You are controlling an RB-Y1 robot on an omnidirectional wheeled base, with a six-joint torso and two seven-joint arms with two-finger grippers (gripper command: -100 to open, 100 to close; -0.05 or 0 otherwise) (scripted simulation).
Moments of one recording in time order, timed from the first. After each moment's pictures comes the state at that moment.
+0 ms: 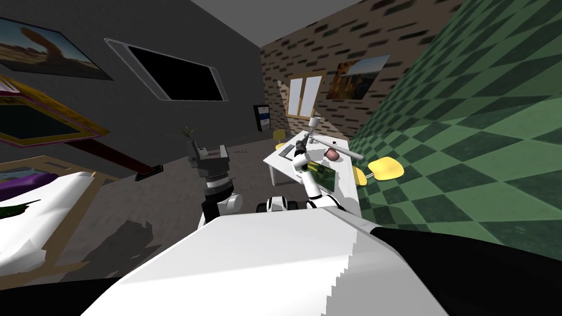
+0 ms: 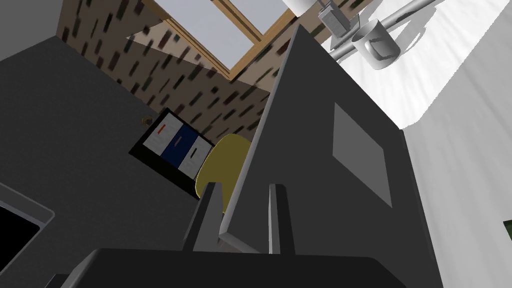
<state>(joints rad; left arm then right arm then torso) 0.45 -0.05 -0.06 -2.28 0.03 -0.59 0.14 -0.43 -0.06 0.10 -1.54 -2.22 -0.71 -0.20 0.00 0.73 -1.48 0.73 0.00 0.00</state>
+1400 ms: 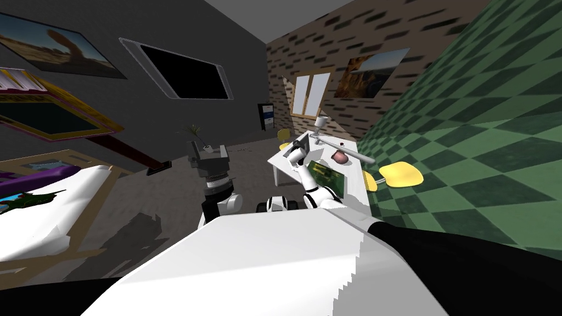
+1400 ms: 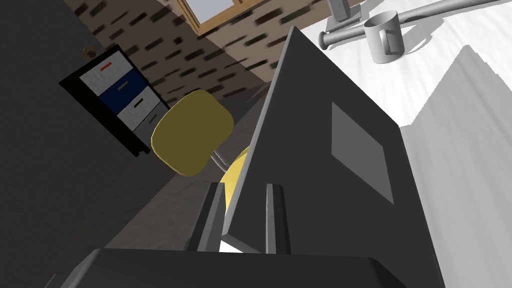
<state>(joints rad) 0.45 -0.05 -0.06 -2.28 0.03 -0.59 0.14 -0.57 -0.05 0.12 -1.43 -2.28 -0.88 0.12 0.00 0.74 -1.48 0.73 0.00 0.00</state>
